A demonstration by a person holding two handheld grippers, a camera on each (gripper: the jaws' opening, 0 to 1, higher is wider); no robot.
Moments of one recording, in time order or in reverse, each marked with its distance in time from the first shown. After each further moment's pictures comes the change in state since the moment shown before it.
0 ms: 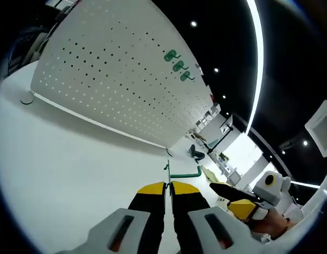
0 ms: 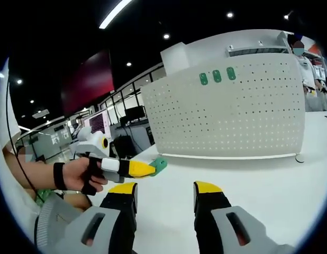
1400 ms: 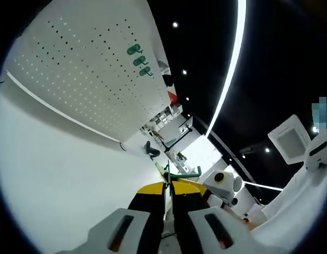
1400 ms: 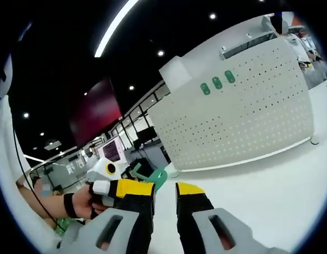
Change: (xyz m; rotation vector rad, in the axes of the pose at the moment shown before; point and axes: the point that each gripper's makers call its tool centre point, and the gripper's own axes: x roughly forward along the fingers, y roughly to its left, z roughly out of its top) left arm -0.012 -0.077 -0.014 -0.077 0.046 -0.342; right arm 0.000 0.017 0.029 0.194 -0.162 0.120
